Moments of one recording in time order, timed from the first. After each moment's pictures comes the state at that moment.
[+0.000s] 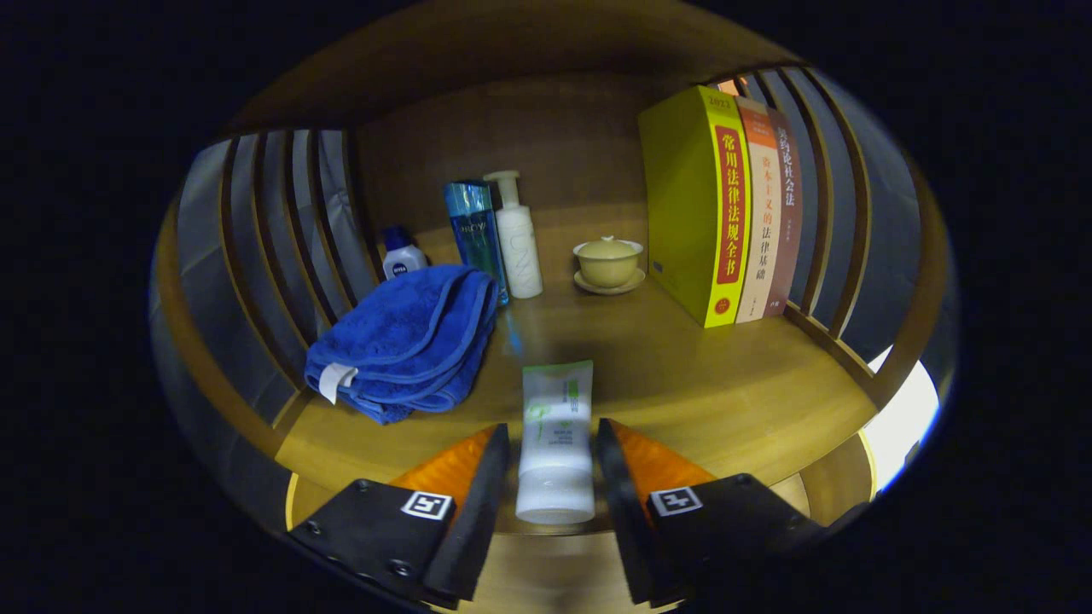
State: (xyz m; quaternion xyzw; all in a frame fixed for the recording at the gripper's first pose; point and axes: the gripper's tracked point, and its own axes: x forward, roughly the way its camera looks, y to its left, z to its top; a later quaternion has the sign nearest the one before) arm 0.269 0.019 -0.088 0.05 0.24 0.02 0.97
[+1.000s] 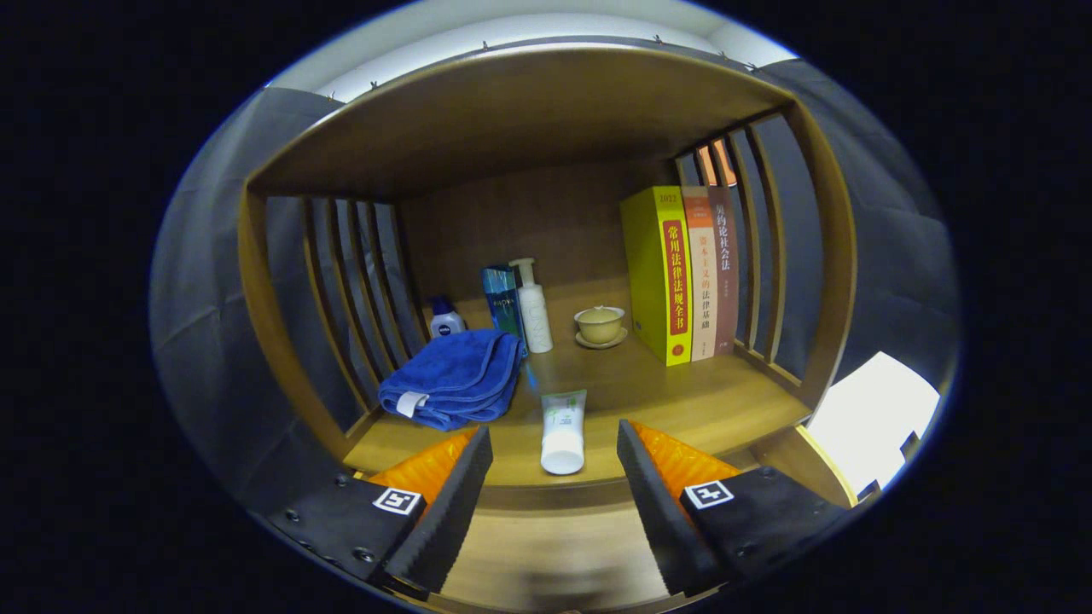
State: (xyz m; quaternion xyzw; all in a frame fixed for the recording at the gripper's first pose) arm 0.165 0.019 -0.019 0.06 0.13 0.03 0.99
